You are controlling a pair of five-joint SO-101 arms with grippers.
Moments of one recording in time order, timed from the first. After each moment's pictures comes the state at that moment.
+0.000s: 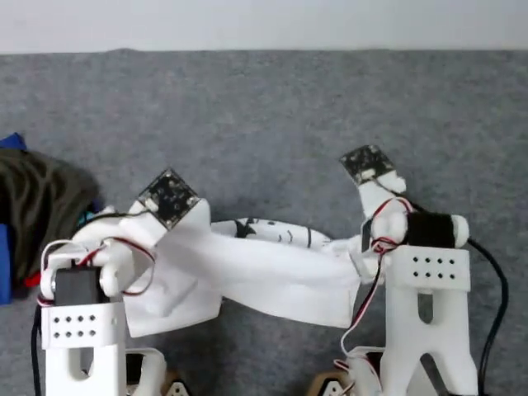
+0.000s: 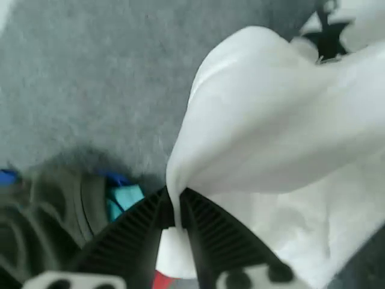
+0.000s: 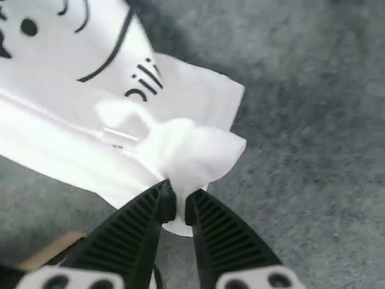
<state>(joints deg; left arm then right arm) -8.8 -55.9 51.1 75.9 -40.0 -0.2 -37.6 35.0 89.8 26.6</state>
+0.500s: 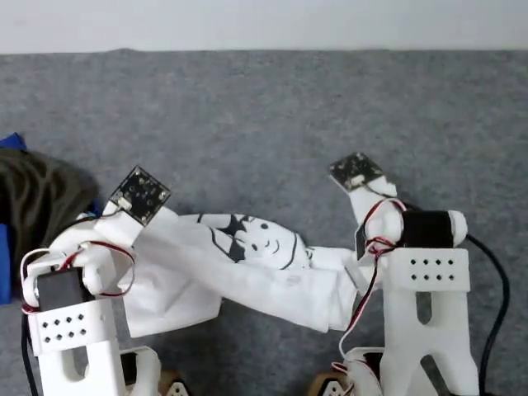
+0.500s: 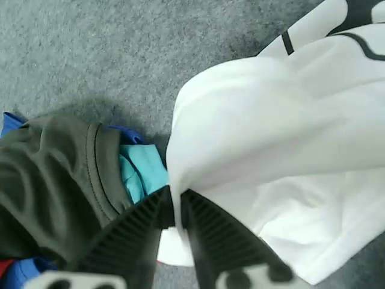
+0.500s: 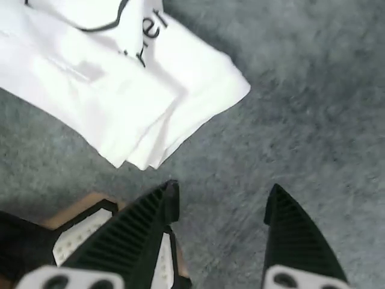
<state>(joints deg) -17.0 -55.9 51.3 76.4 -40.7 -3.1 -37.6 29.4 100.1 25.7</state>
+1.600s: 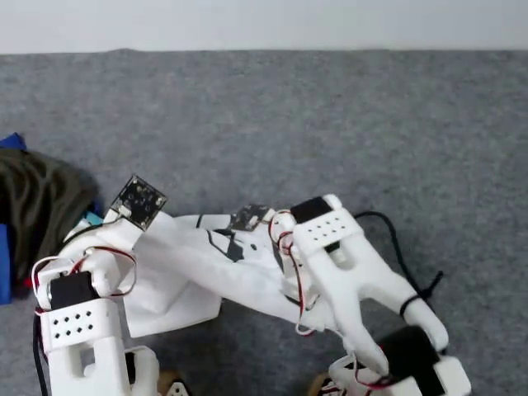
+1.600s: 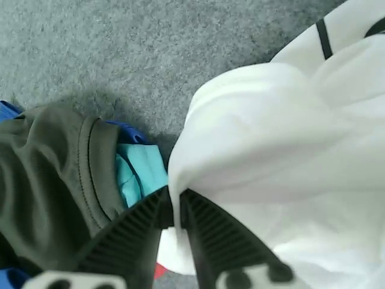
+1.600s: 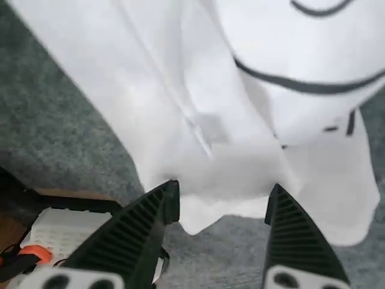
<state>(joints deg) -19.5 -55.8 64.3 60.9 -40.7 -28.4 -8.3 36.4 83.3 31.6</state>
